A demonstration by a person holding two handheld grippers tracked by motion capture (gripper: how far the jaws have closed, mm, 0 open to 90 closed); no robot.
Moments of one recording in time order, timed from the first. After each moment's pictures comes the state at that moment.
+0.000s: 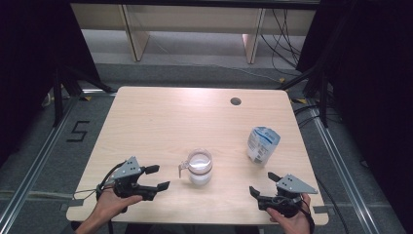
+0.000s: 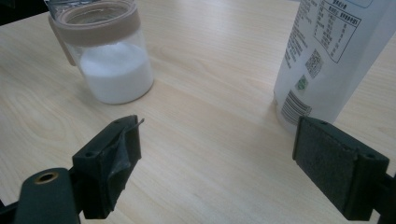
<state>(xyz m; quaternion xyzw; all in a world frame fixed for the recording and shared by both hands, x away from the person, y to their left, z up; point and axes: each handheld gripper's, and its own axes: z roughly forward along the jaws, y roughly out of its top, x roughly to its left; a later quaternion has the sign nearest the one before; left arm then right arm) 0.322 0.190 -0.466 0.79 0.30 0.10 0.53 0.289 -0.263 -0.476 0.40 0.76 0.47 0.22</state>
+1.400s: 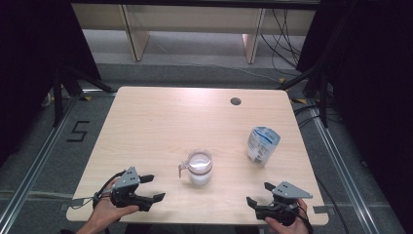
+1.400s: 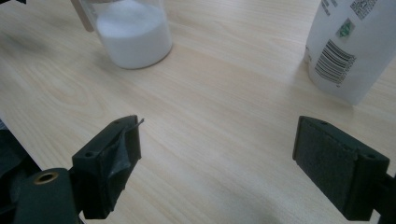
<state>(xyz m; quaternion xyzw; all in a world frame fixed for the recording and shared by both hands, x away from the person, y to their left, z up) 0.312 0.200 -0.488 0.82 0.30 0.10 0.48 0.276 -0.259 -0.489 0.42 0.78 0.44 0.16</state>
